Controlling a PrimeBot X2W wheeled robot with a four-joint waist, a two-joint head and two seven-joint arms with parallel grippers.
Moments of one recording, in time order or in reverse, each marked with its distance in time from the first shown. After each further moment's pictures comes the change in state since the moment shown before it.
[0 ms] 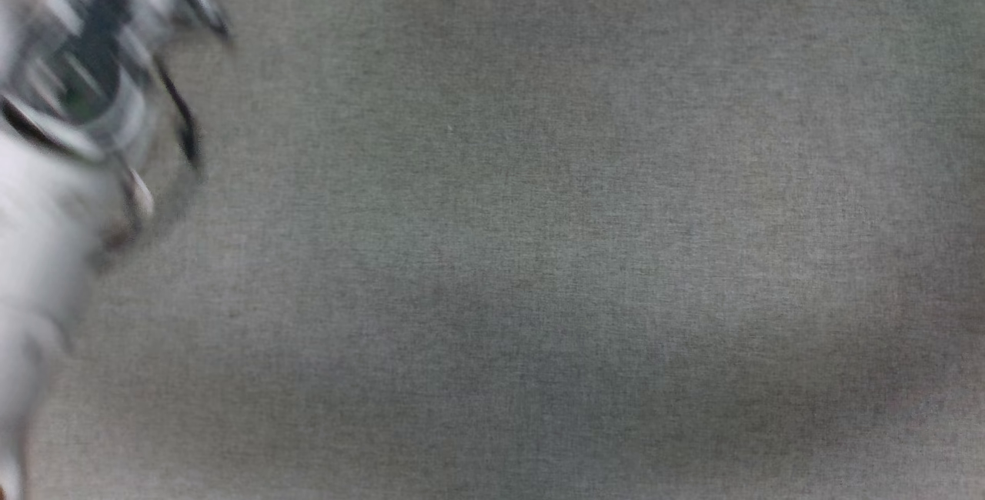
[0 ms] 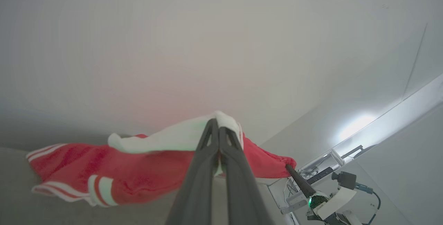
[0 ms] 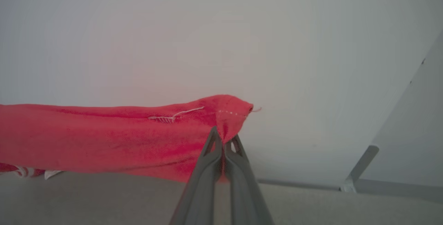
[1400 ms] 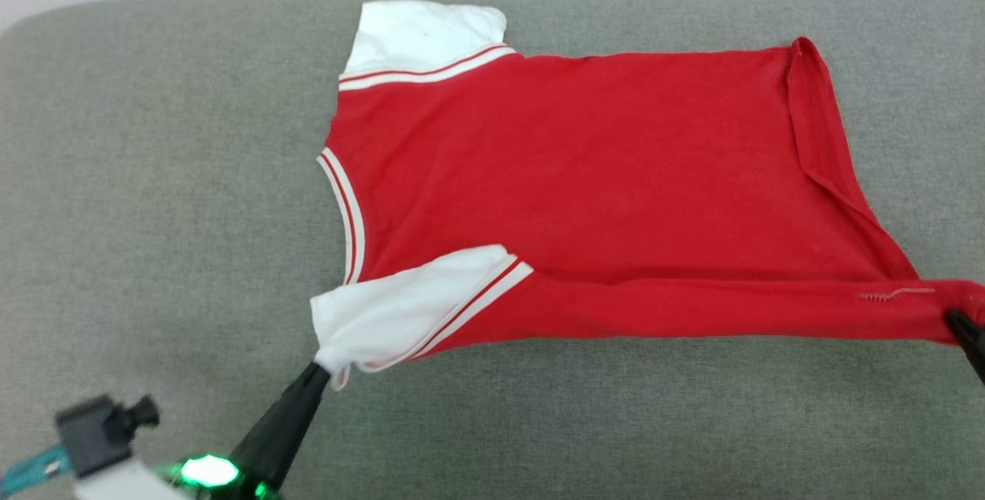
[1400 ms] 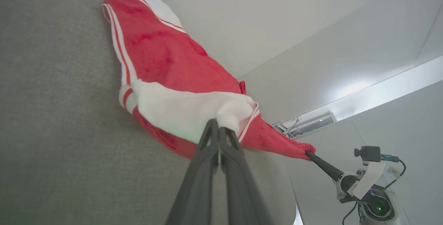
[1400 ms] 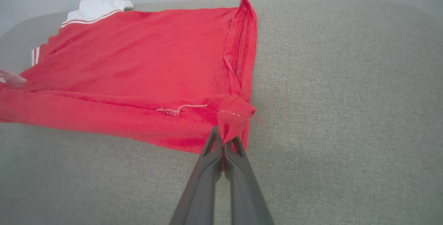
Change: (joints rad) left arm 1.204 0.183 0.138 -0.639 0.215 0.000 -0.222; right arm 1.287 0.126 -0.479 -1.127 -0.032 0.000 0.590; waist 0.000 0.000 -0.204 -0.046
